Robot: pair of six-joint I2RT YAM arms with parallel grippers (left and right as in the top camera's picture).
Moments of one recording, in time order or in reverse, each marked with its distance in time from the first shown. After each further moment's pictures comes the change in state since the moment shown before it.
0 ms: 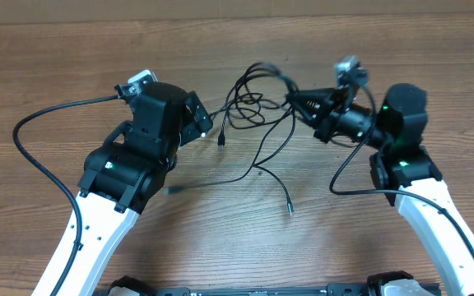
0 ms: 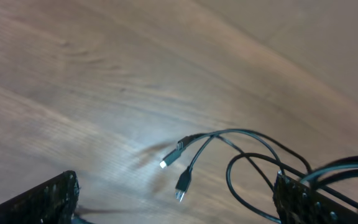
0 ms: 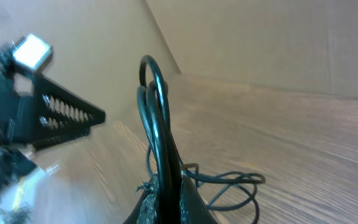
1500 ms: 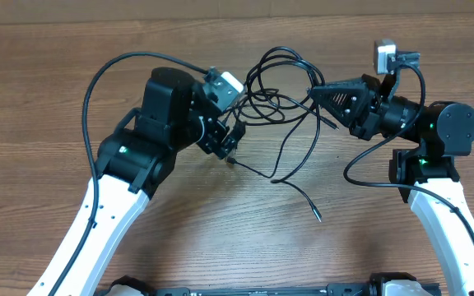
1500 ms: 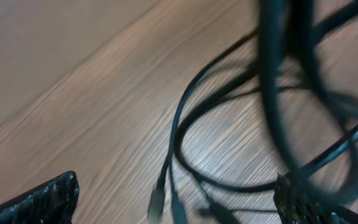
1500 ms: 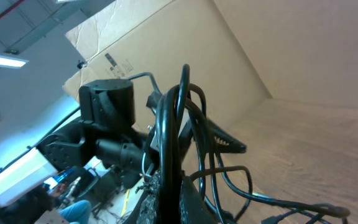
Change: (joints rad) left arm 0.001 0.081 0.000 0.195 0.496 1.121; right arm -0.135 0.000 -0.001 0.610 -0.347 0.703
